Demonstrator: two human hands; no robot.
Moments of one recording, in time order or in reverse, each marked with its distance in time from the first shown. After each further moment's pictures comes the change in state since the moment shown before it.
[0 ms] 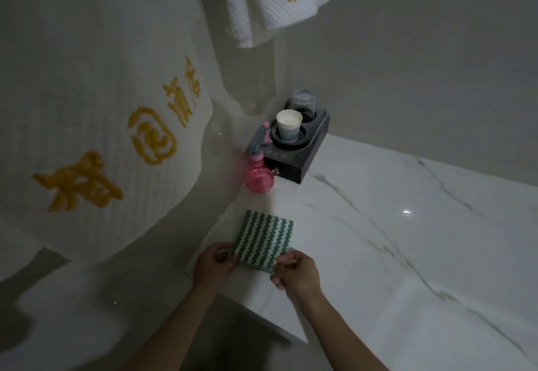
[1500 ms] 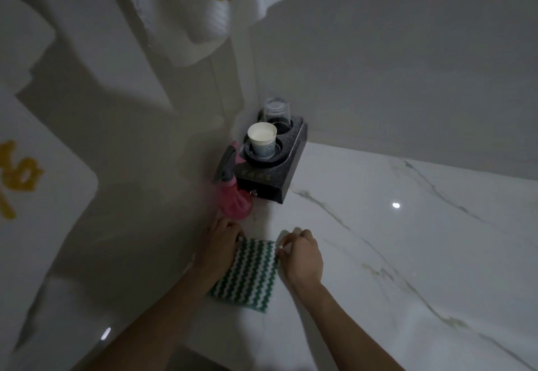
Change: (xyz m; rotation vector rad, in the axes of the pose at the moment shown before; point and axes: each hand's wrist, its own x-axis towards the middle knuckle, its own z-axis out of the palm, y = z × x) left_hand 0.084 0.082 0.049 0.977 -0.152 0.748; right_hand 0.054 -0.076 -0.021 -0.881 0.281 -0.368
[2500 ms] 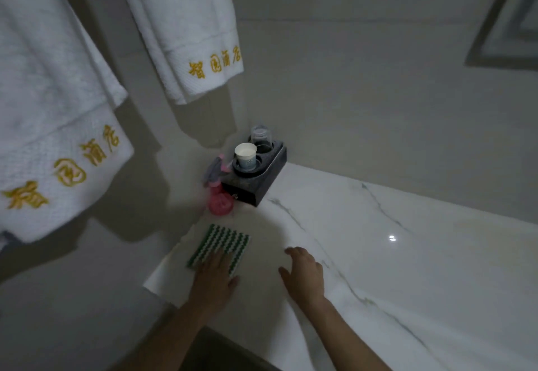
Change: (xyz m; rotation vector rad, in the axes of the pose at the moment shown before) left_hand -0.116 0.113 -0.011 0.079 -0.112 -0.184; right_hand -0.081 0.071 -0.102 -0.123 -0.096 -0.193
